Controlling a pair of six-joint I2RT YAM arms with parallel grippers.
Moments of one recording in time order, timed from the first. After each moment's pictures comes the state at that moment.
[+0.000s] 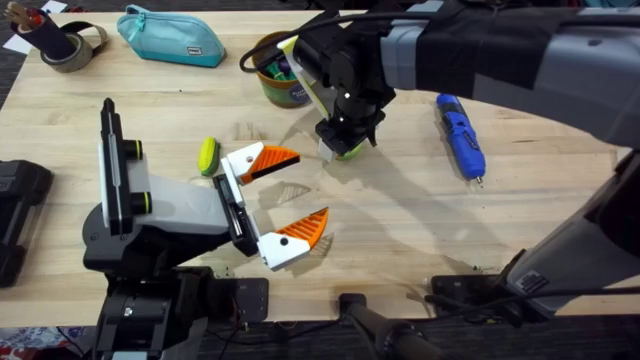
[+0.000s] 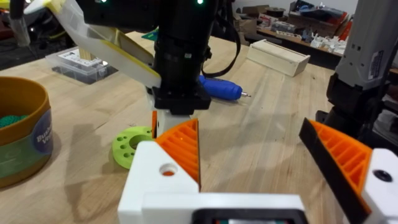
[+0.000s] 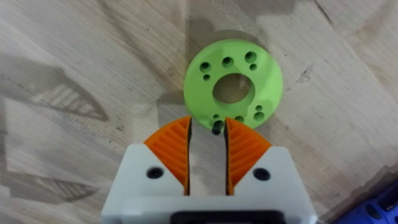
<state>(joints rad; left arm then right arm) 0.00 0.00 0.00 -0.07 1.14 -0.09 0.73 1.89 1.45 -1.03 0.05 0.05</state>
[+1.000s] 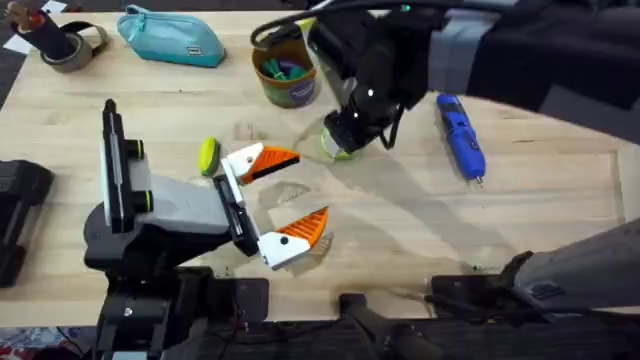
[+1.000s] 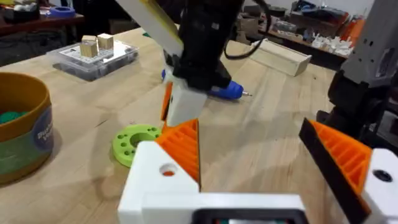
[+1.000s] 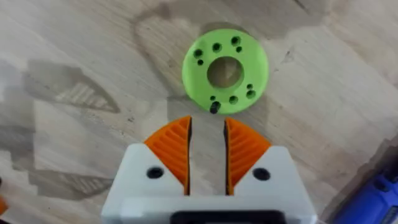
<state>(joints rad) 0.00 0.00 0.00 -0.08 1.13 -0.09 0.73 1.74 1.36 -0.99 0.05 0.14</state>
